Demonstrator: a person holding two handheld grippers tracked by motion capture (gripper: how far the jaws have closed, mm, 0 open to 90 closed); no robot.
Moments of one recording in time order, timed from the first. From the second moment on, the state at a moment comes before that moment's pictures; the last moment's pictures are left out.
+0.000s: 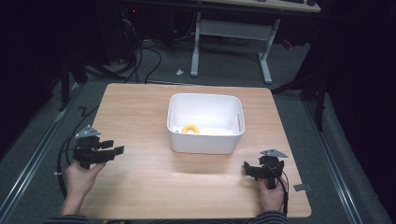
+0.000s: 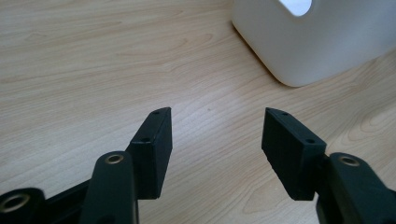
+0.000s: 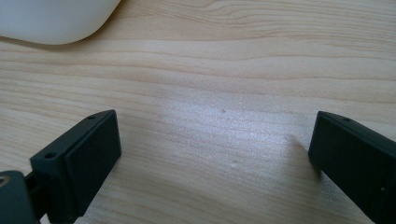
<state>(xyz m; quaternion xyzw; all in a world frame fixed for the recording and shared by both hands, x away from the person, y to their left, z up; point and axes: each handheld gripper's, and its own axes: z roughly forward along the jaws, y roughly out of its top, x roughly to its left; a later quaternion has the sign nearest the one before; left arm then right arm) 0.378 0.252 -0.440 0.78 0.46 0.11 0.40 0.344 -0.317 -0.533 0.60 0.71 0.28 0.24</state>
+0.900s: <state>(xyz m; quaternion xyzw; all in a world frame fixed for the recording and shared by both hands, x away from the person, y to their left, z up) 0.378 0.236 -0.479 0.79 0.47 0.10 0.38 0.344 -0.316 -0.533 0.60 0.71 0.28 0.24</state>
